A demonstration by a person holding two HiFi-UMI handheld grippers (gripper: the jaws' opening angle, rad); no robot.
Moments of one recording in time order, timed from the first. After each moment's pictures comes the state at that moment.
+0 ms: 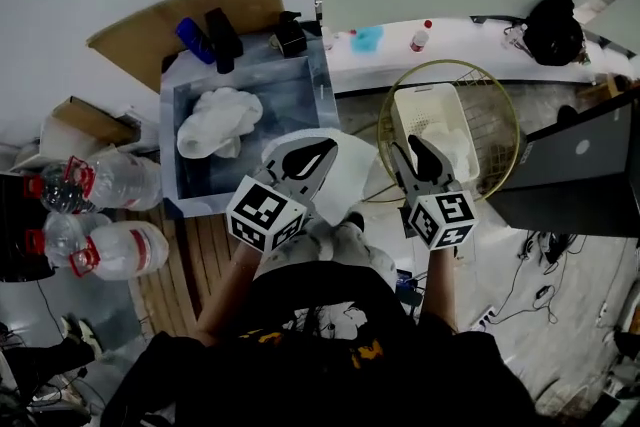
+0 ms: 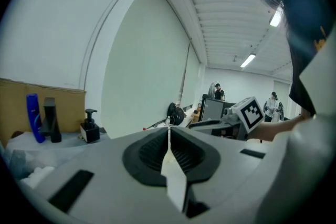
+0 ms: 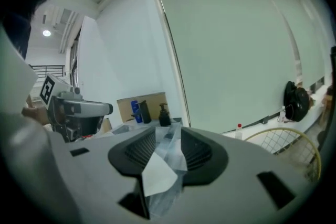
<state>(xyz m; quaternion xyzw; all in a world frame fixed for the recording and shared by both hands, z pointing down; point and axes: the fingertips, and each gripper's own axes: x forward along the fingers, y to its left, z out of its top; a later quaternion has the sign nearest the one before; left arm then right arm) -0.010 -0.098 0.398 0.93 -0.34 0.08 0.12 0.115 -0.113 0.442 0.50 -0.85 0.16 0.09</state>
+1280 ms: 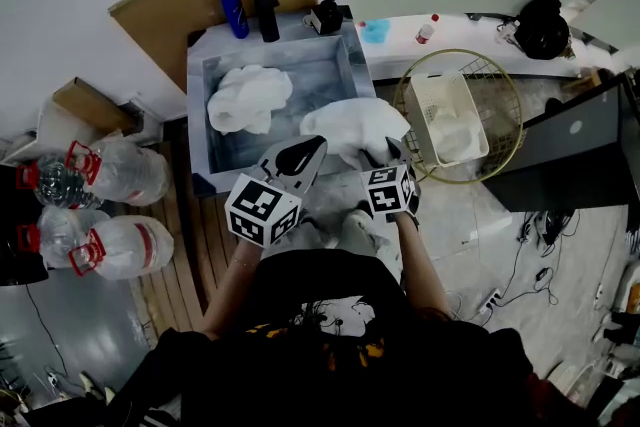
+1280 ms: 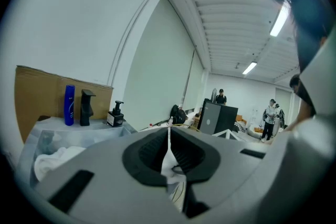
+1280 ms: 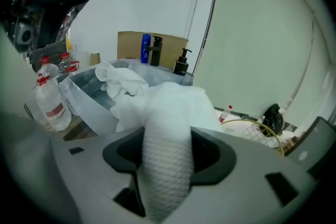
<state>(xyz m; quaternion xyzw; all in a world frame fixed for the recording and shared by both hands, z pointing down) -0.148 -0.026 0.423 0.92 -0.35 0.05 0.14 -0.017 -0.058 0.596 0.53 -0.75 0.11 0.39</state>
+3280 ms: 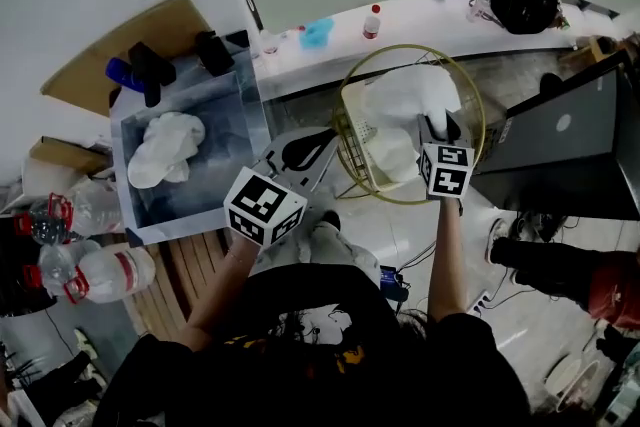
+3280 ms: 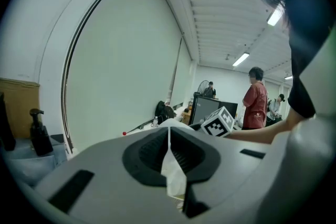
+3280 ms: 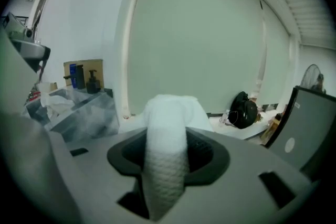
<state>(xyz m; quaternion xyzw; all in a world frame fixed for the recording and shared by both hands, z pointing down) 0.148 -0.147 0.406 0.95 -0.28 0.09 0.12 0.367 -0.198 0.523 0.65 -0.70 0.14 0.25</state>
